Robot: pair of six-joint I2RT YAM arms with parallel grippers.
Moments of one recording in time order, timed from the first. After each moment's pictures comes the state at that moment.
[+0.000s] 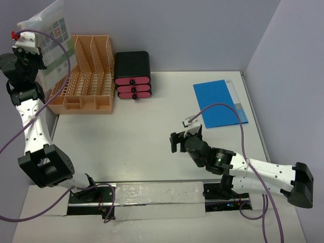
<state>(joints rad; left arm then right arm) 0.42 1.48 1.52 0.11 0.39 0.24 1.13 0.88 0.58 -0.16 0.70 0.40</state>
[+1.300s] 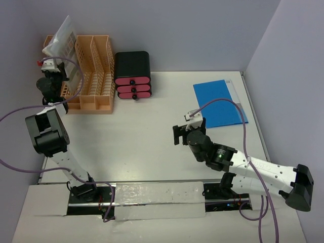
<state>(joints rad) 0.35 1.91 1.22 0.99 0.34 -0.06 1.06 0.90 0.63 -0.14 0.74 0.27</state>
